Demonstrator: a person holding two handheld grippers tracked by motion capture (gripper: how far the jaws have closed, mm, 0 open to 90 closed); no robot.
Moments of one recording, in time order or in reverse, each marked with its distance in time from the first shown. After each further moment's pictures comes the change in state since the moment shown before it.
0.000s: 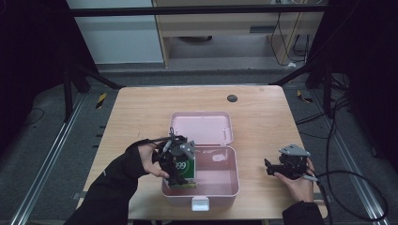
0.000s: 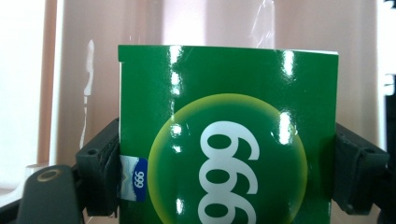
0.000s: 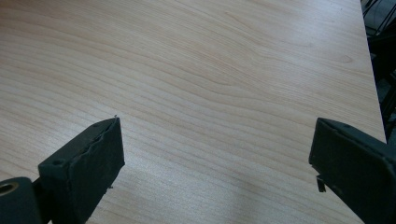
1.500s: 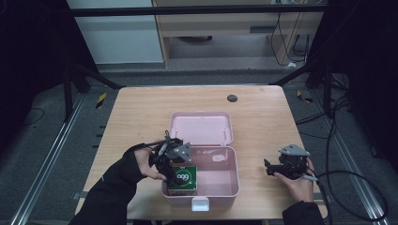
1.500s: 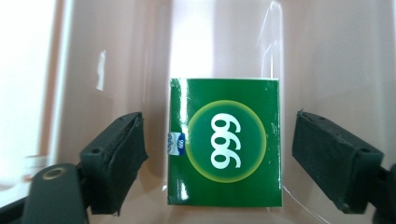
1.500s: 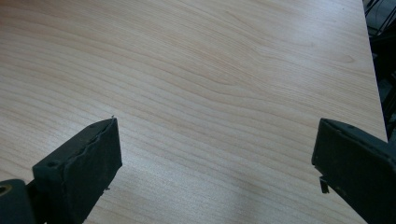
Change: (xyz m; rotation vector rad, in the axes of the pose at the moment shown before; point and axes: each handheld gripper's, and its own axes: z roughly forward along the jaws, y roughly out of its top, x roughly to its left) left arm 0.023 -0.005 -0.022 0.189 0.021 0.329; right arm 0.000 0.000 0.000 0.003 0.003 -0.001
